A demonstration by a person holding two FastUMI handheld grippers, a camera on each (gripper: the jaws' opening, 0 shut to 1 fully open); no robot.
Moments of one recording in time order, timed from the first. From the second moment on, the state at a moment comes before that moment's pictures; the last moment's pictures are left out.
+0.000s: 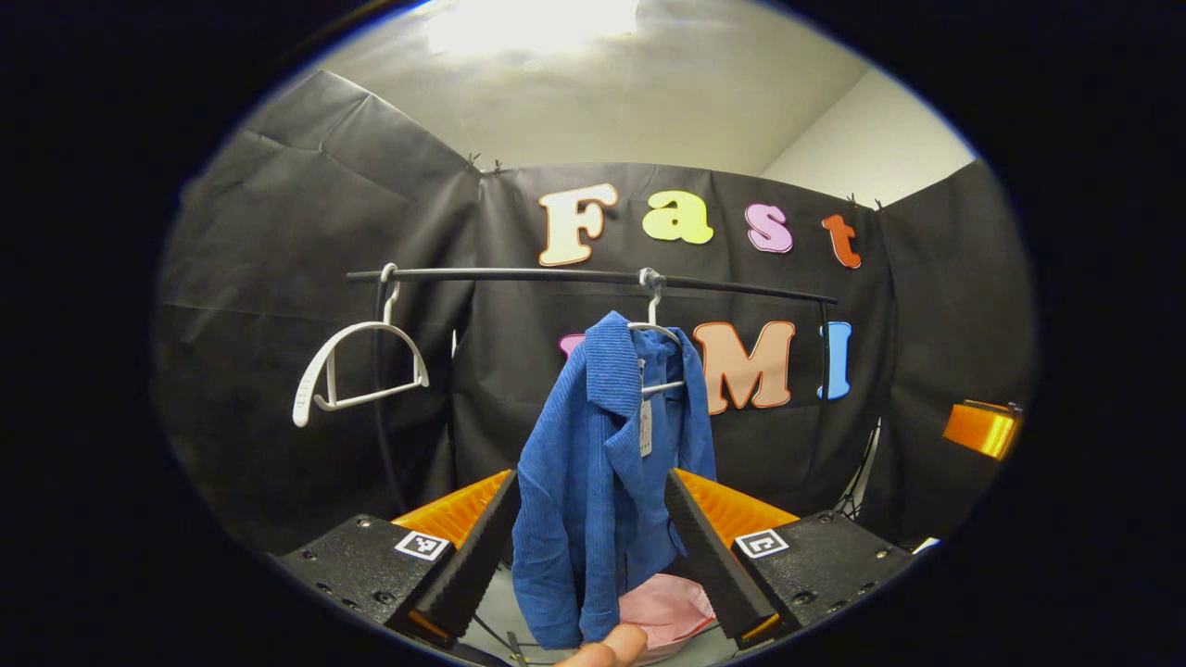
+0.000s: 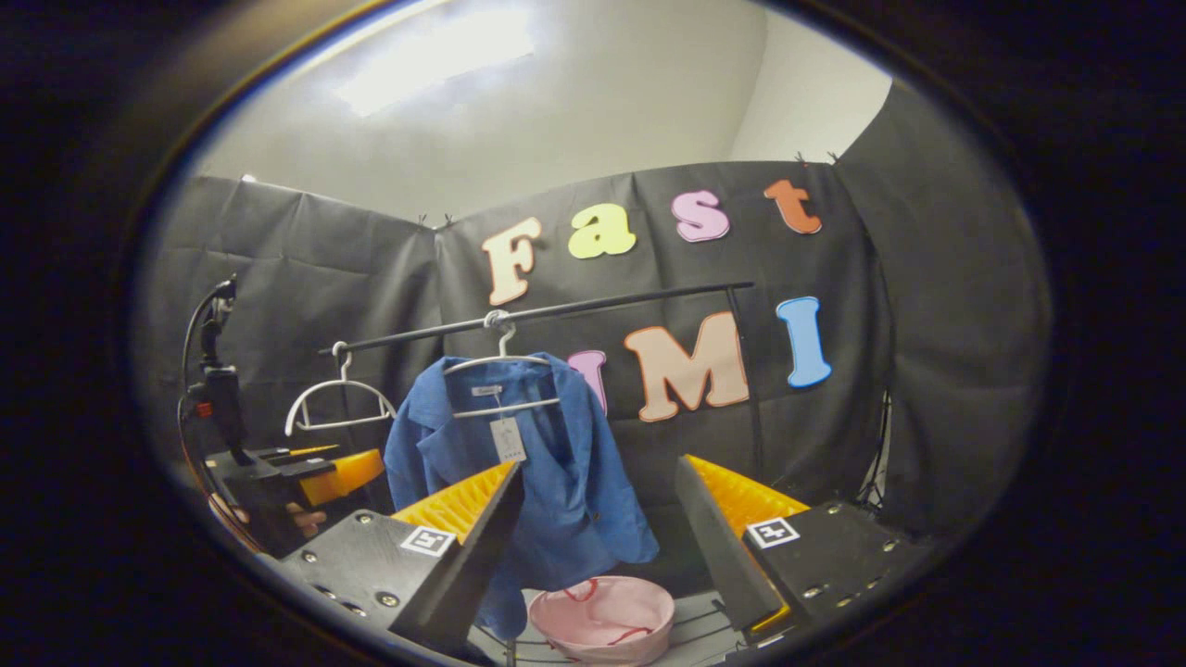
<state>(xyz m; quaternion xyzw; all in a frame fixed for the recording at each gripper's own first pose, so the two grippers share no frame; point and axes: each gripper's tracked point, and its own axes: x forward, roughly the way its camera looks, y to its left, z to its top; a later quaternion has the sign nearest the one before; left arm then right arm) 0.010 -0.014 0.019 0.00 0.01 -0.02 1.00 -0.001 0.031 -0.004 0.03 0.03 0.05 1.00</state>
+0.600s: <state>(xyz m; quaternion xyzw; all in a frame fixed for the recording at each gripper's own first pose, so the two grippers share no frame) 0.052 -0.023 0.029 -0.01 0.01 -0.04 1.00 0.026 0.056 0.003 0.03 0.01 0.06 1.00</state>
